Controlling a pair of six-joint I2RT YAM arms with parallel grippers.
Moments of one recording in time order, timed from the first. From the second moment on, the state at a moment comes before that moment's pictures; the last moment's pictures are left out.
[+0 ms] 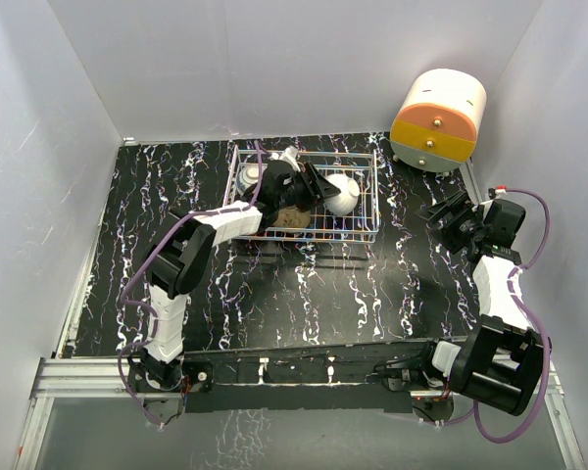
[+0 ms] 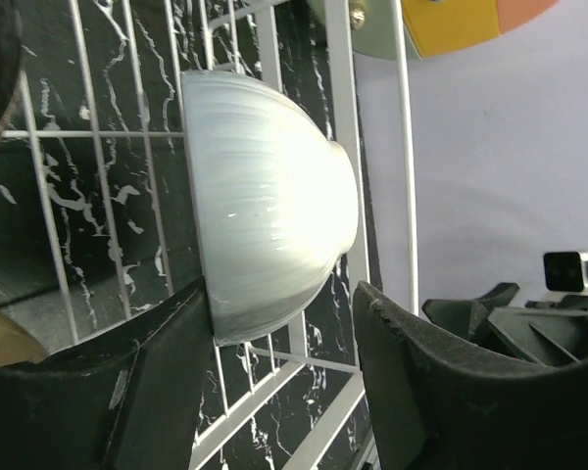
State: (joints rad) left arm -0.60 2.06 1.36 0.36 0.28 -1.01; right arm -0.41 1.15 0.70 -0.15 -0.60 0.63
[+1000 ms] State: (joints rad) left arm -0.59 2.07 1.66 -0.21 0.00 -0.81; right arm -0.41 1.15 0.70 -0.15 -0.61 0.64
